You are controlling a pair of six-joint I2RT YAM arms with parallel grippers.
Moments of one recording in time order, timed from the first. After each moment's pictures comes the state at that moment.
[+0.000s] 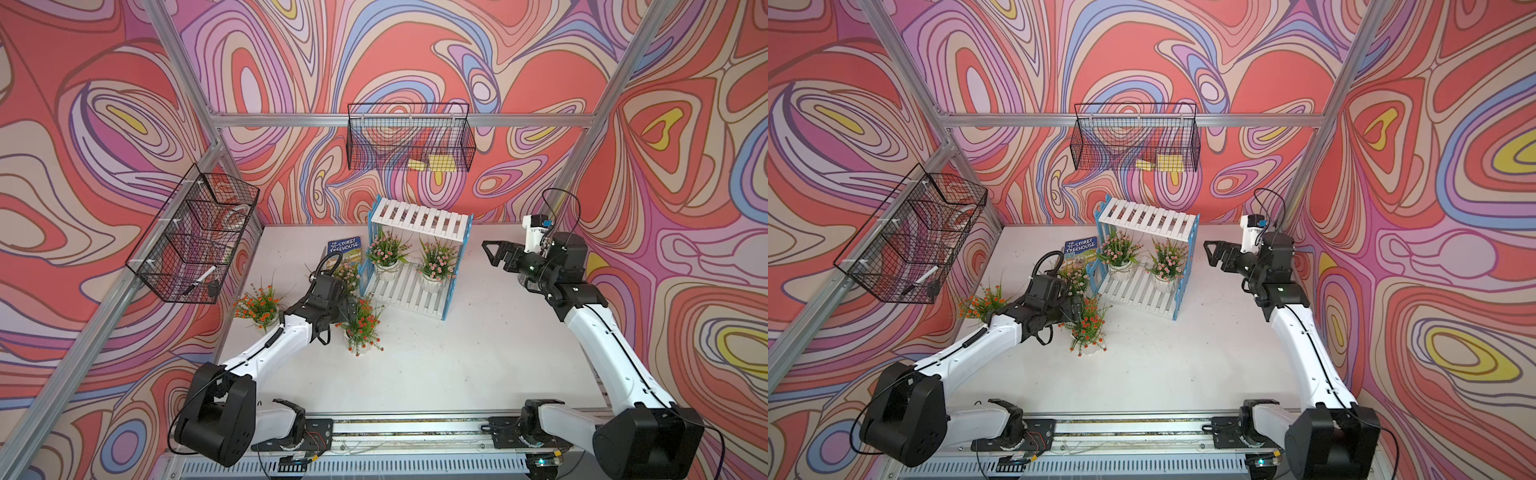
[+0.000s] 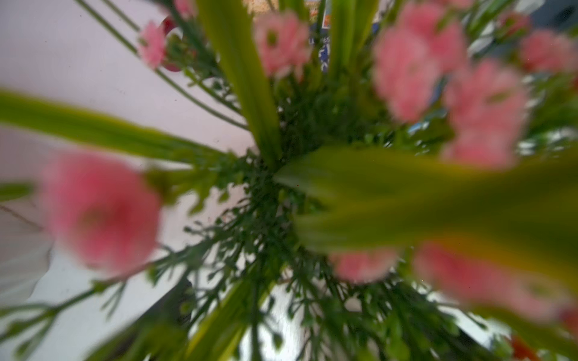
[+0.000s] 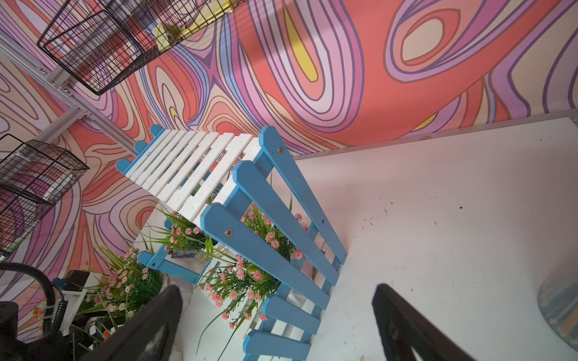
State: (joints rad) left arm -0.35 1.31 0.76 -0.37 -0.15 -0.44; right arm -0.02 1.18 1.05 -0.23 -0.45 0.30
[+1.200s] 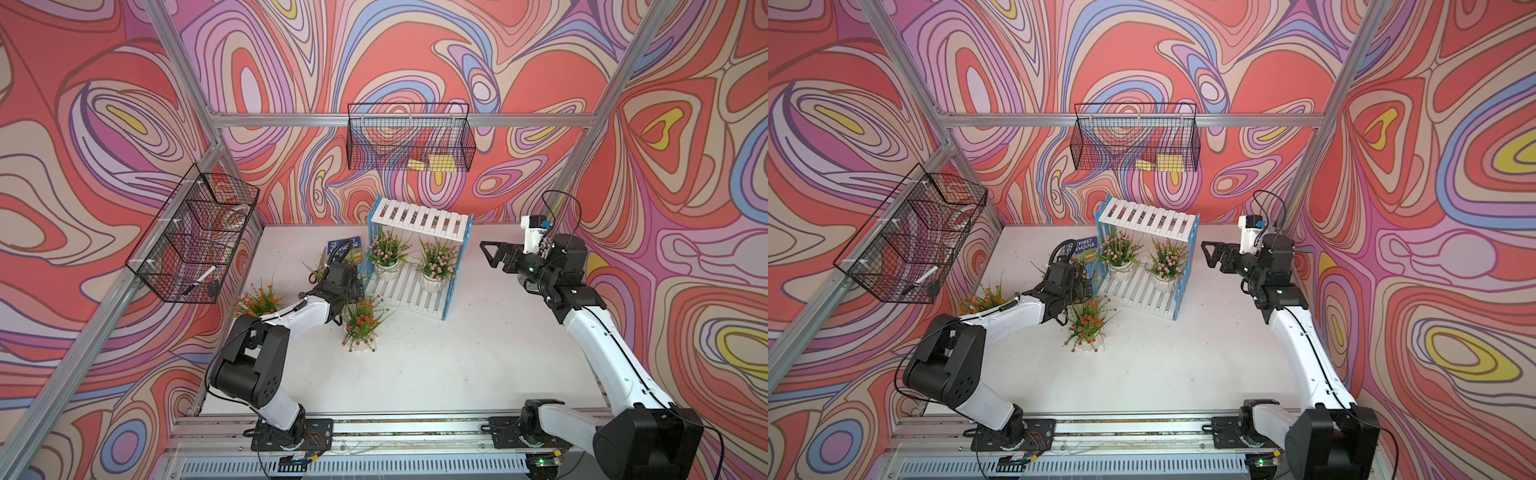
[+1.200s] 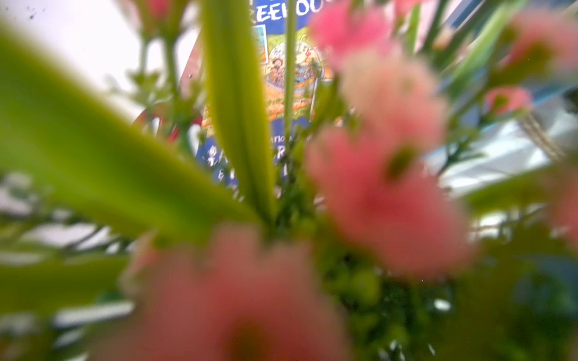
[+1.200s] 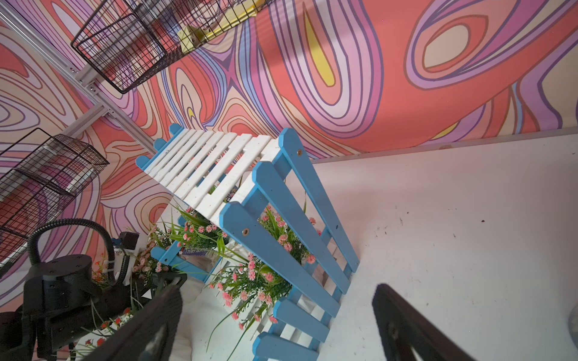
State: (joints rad) left arm -0.35 1.62 0.89 -0.10 -0.25 -0.39; right arm -0.02 1.17 1.01 -0.17 -0.50 0.29
